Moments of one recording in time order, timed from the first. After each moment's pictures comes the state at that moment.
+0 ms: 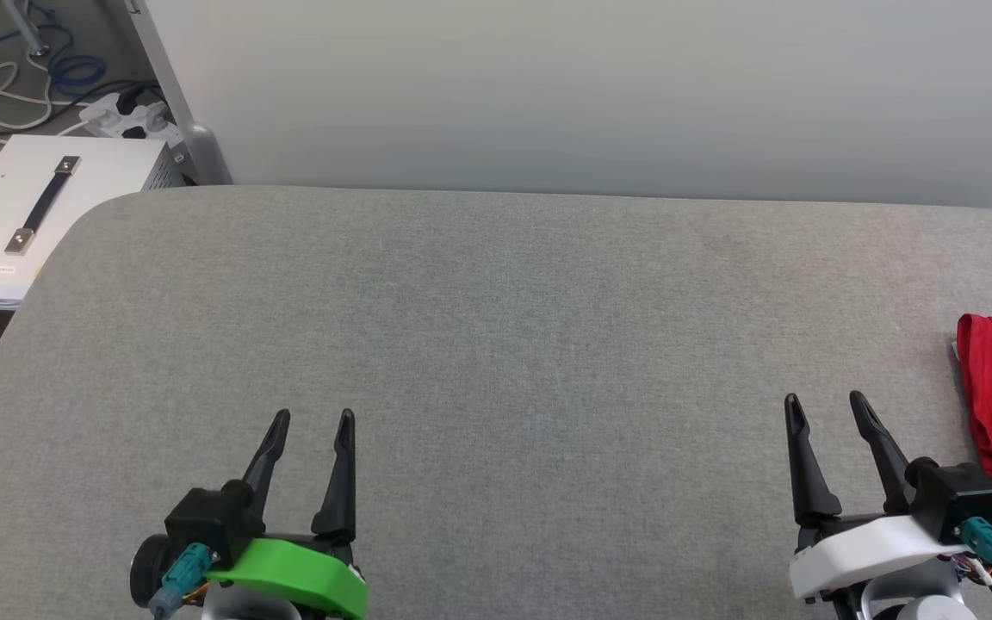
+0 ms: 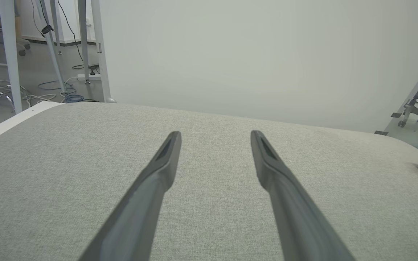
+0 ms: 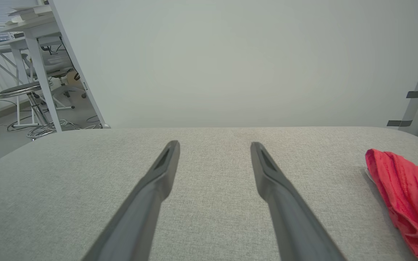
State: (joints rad) left arm 0.02 0.07 -0.07 0.13 -0.23 -0.13 -0.26; right arm 0.00 -0.06 0.01 0.11 0.16 0.13 -0.24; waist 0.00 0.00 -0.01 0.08
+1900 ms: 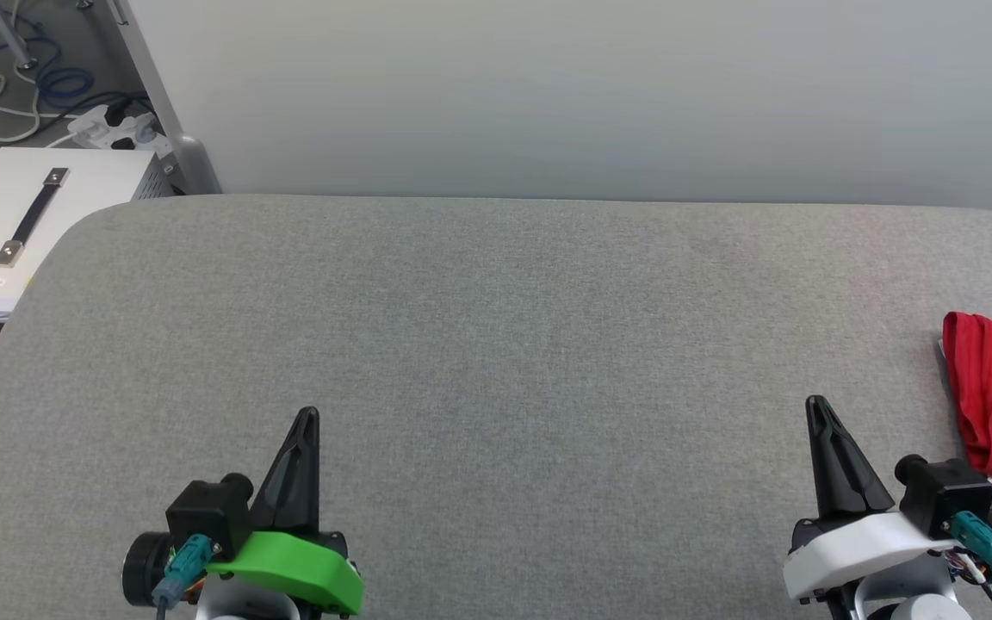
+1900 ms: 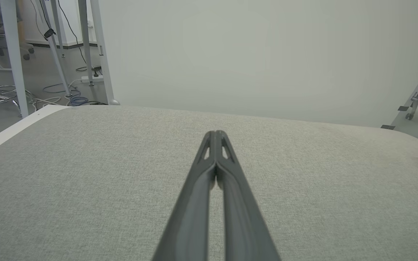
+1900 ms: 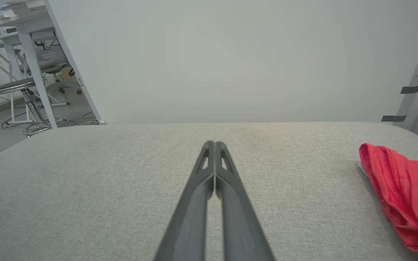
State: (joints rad) left arm 0.02 0.06 -0.05 0.11 -0.19 -0.11 -0.21; right arm 0.00 -0.05 0.00 0.12 0.15 0.13 -0.21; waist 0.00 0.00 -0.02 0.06
